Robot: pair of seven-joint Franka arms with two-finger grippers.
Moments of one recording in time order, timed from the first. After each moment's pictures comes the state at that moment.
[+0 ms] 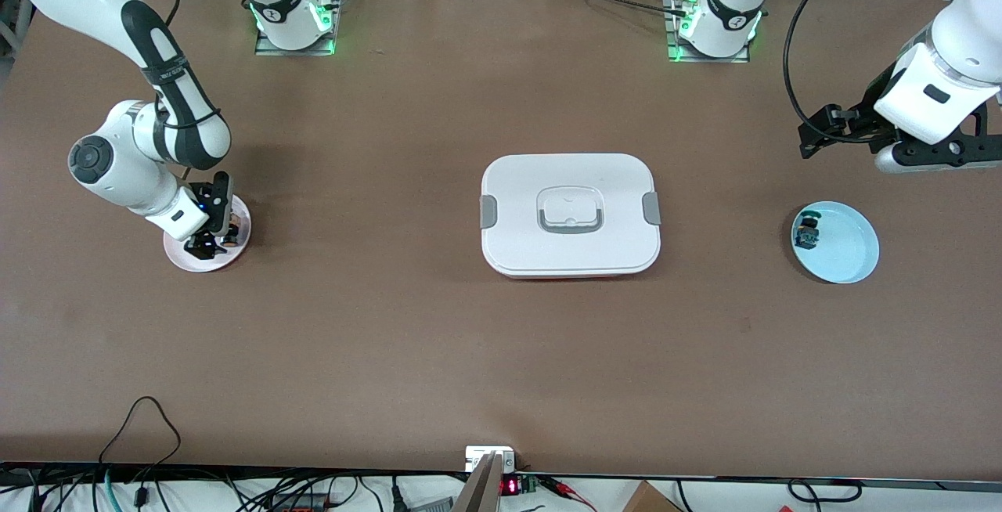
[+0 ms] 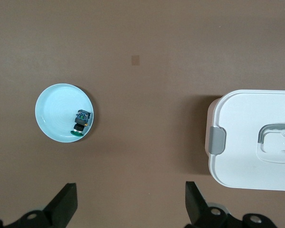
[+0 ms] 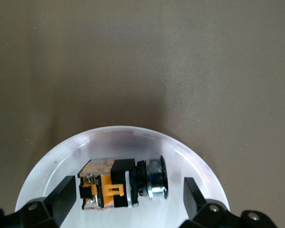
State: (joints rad) left arm -0.04 0.01 -0.08 -1.62 0.02 1.60 -0.21; right arm -0.14 0.41 0.01 -2.21 0.02 2.63 -1.77
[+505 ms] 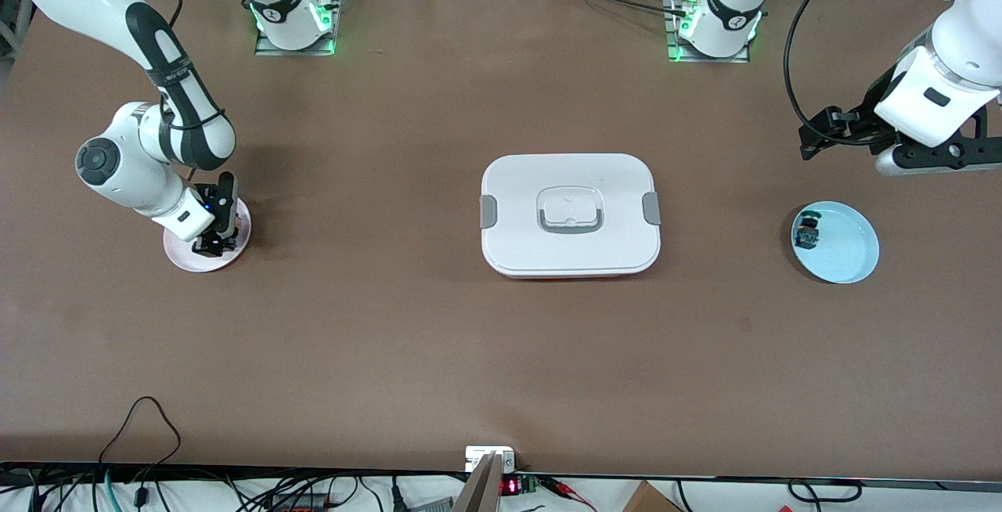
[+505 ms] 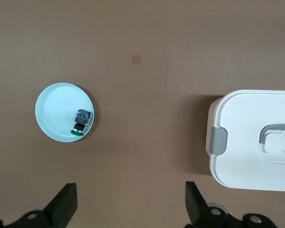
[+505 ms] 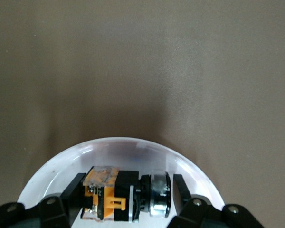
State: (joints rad) left arm -0.04 0.02 -0.08 -1.62 0.02 1.60 -0.21; right arm -0.14 0.42 0.03 -2.21 0.02 2.64 -1.78
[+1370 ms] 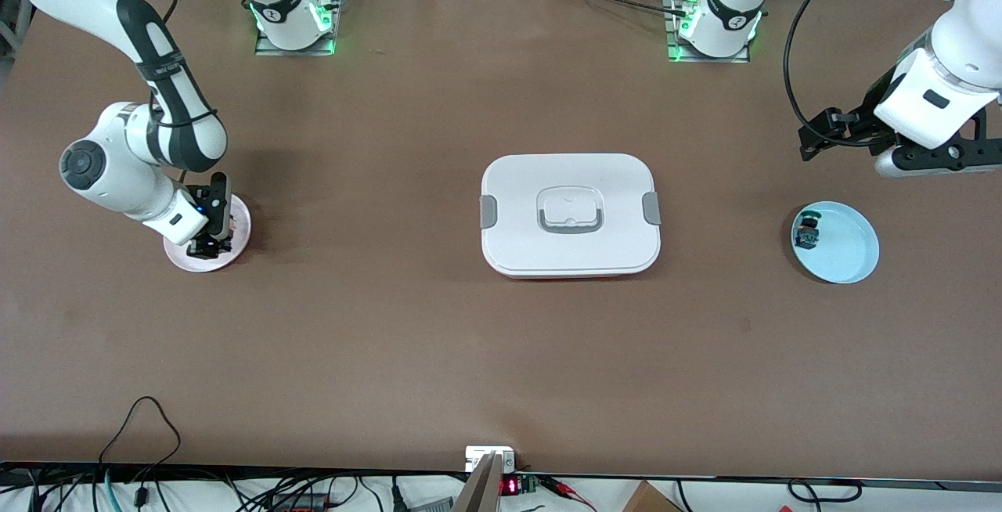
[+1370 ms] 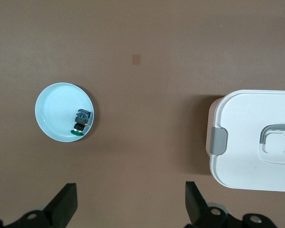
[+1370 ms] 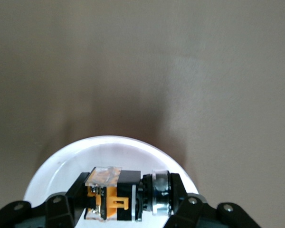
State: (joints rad) left arm -0.04 0.02 -0.08 -1.62 0.02 1.60 -0.21; right arm -0.13 0.38 0.04 -2.12 0.02 2.45 -1.79
